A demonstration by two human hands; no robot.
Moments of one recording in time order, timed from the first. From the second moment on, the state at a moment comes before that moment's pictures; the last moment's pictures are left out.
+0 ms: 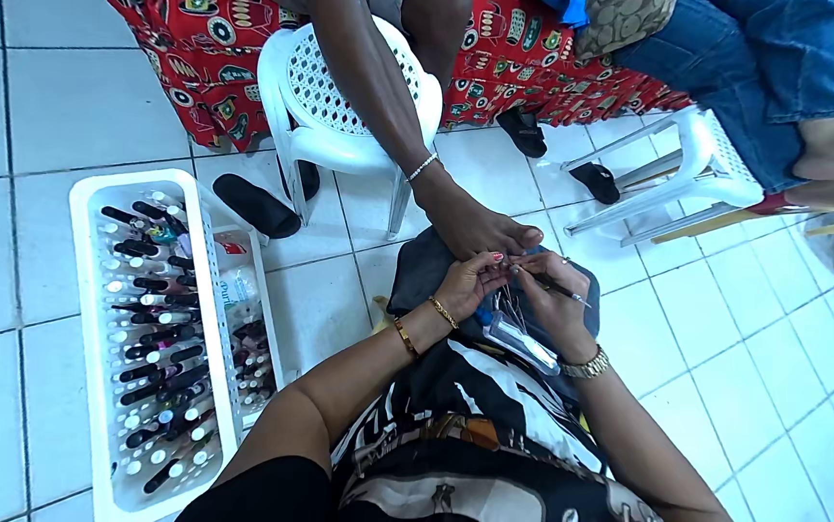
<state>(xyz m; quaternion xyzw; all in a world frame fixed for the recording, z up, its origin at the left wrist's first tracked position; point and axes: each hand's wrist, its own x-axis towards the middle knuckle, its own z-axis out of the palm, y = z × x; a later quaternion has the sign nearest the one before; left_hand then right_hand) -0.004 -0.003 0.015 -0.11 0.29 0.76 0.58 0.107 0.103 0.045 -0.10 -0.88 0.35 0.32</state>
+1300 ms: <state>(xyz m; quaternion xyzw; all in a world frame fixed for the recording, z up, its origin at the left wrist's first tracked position) -0.010 -0.004 0.003 -0.04 0.28 0.74 0.60 0.103 0.106 0.064 -0.02 -0.94 0.23 0.25</state>
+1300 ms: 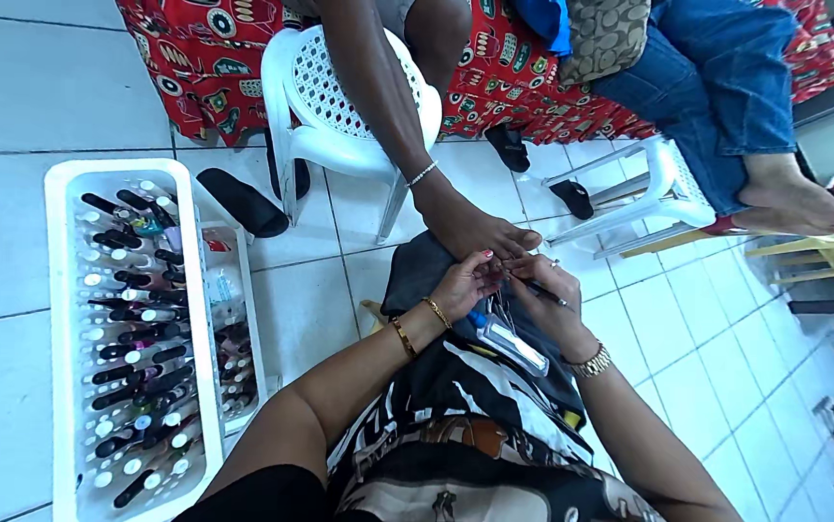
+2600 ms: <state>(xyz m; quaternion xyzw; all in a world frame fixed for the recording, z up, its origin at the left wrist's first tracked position) -0.007 -0.004 0.004 -0.05 0.30 0.75 0.59 0.100 0.109 0.054 0.05 -0.95 0.17 0.27</state>
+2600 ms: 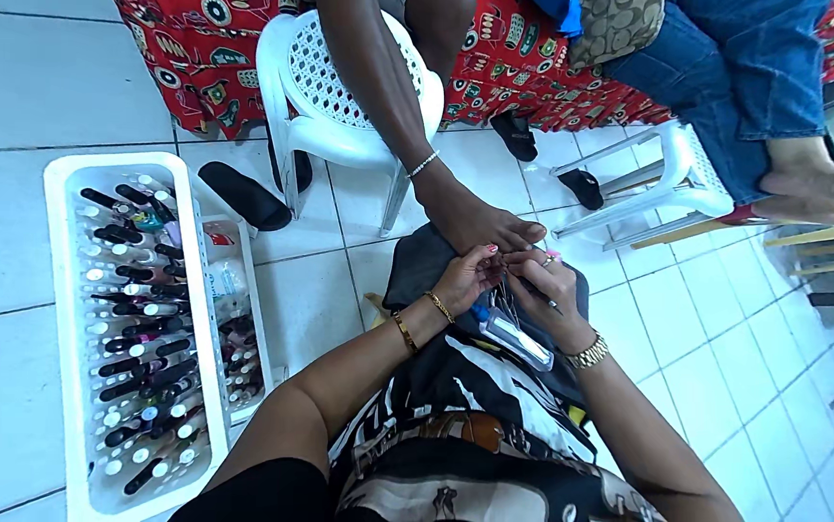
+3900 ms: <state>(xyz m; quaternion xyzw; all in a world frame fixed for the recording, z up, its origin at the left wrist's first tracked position) -0.007 -0.003 0.005 -0.06 0.30 0.75 0.59 0.101 0.111 0.058 0.06 -0.95 0.19 0.25</state>
